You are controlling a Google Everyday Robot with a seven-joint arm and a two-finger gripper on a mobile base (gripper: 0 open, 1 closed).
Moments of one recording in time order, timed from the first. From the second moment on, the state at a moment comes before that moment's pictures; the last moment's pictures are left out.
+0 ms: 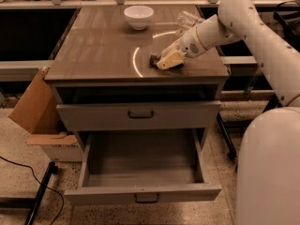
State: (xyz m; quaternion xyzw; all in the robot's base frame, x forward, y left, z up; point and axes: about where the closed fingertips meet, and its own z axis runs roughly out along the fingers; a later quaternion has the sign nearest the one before) arm 0.739 -0.074 0.823 -0.53 0.74 0.23 0.34
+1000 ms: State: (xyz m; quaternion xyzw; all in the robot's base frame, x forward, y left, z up) arm 0.707 -0.070 0.876 -0.55 0.71 0.22 0.38
